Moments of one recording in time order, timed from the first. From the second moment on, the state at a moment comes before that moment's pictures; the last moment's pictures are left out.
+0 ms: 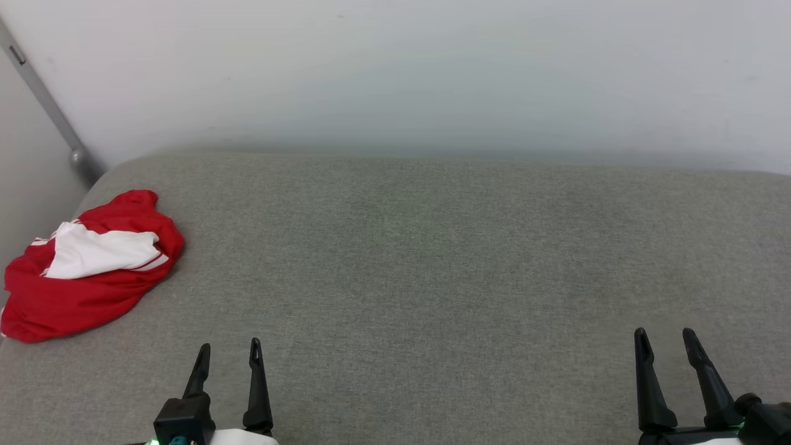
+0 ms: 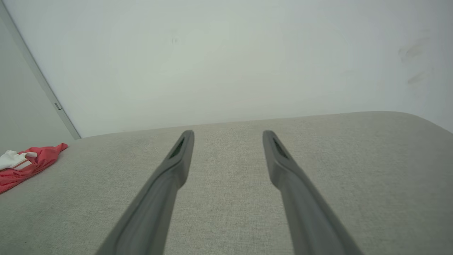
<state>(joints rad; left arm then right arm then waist) 0.09 0.05 -0.05 0.14 -0.14 0.08 -0.26 0.17 -0.05 -0.03 0.00 0.21 0.13 -0.26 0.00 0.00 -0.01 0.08</state>
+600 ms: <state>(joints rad) 0.09 0.05 -0.03 0.15 -0.12 0.10 -0.26 0.18 -0.05 -0.02 -0.01 0.21 0.13 -0.26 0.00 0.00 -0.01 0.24</state>
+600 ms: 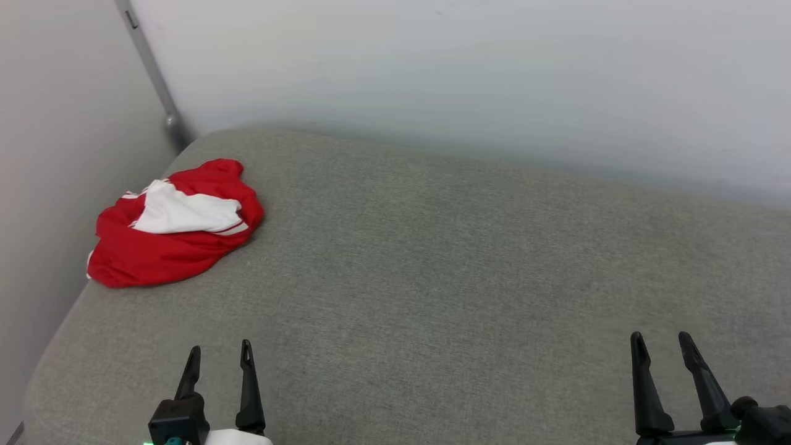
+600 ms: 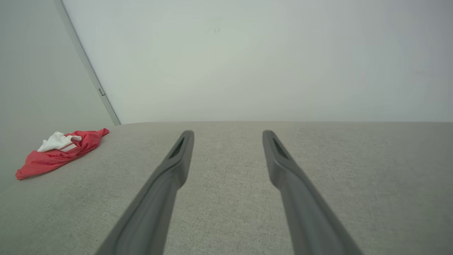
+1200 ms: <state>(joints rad) 0.09 0.05 0.00 0.15 -0.12 0.11 -0.26 0.18 -0.05 -0.01 -0.01 0.22 0.13 -0.26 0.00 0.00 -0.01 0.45</state>
